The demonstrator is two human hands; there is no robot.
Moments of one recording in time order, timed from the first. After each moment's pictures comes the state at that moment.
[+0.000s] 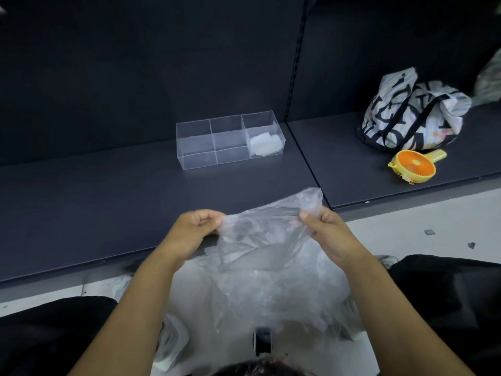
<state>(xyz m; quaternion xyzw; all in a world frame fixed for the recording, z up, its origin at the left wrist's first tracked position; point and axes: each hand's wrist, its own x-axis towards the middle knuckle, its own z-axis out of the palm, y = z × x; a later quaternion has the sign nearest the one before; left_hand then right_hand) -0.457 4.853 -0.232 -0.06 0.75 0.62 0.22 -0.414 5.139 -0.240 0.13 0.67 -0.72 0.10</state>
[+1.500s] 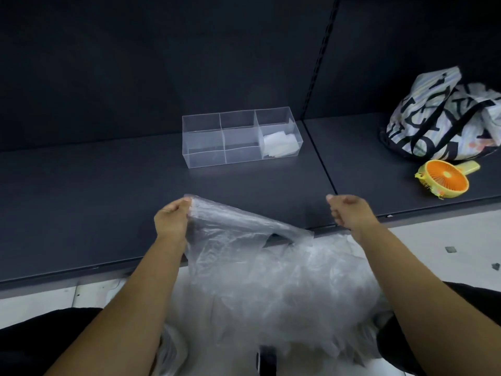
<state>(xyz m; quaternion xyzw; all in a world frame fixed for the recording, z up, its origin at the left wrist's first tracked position) -0.538 4.833 -0.295 -0.37 0.68 0.63 -0.01 -0.518 5.173 -0.278 0.34 0.76 -0.55 0.05</state>
